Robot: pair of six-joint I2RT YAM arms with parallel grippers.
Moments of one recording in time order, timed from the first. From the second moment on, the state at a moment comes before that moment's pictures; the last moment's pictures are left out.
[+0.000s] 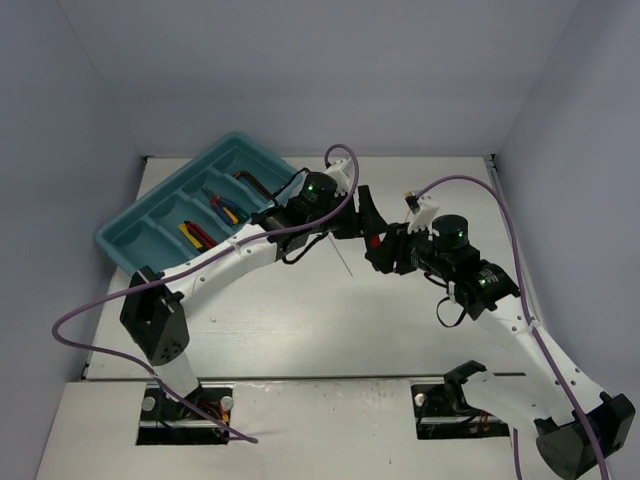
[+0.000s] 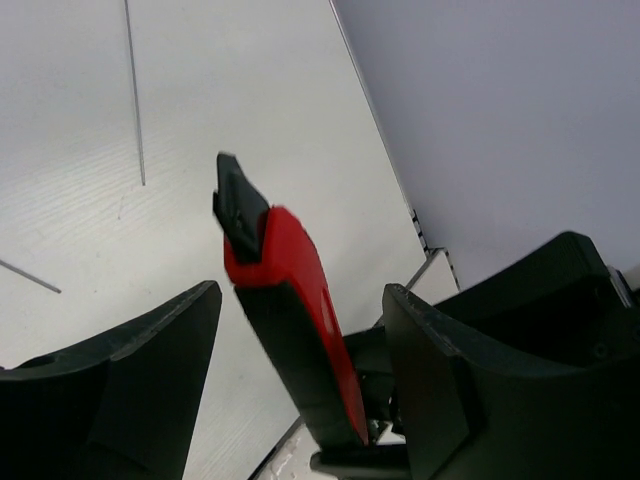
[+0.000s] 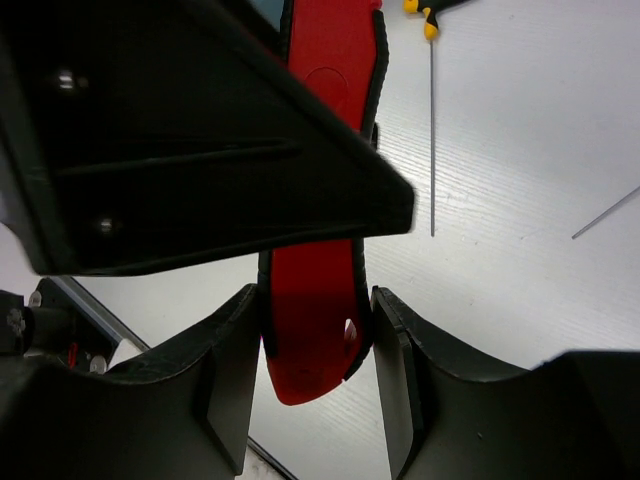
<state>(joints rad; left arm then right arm) -0.80 1.68 1.51 -0.24 0.25 -0.78 0.45 0.94 0.87 -0.39 -0.27 0.36</state>
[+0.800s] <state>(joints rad) -0.31 1.59 1.41 -0.50 0.12 -0.76 0.45 0.96 0.87 -0.37 -0.22 0.26</state>
